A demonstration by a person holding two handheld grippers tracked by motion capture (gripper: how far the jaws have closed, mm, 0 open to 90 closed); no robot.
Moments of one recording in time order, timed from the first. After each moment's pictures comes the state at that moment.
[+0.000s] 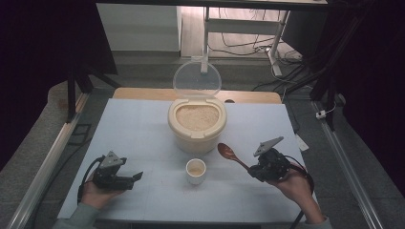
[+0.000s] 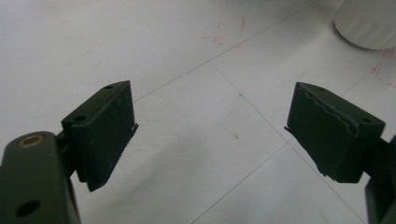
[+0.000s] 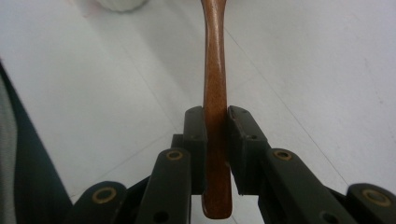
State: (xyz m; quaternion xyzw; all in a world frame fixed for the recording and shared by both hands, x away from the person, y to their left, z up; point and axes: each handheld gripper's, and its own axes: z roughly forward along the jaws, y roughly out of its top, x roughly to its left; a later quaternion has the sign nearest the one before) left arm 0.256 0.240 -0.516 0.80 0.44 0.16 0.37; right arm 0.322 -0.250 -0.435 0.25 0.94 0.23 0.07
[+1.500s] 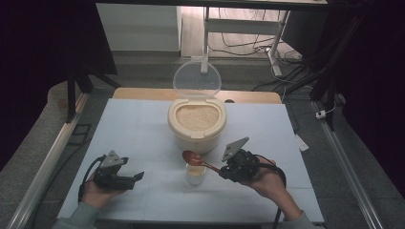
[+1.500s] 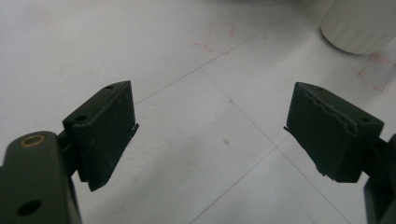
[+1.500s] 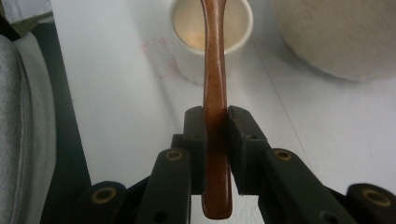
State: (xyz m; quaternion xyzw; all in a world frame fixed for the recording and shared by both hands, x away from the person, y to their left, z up) left arm 0.255 0.236 -0.511 0.80 0.43 0.16 0.38; right arm 0.309 -0.162 -0.421 0.12 0.96 0.24 0.06
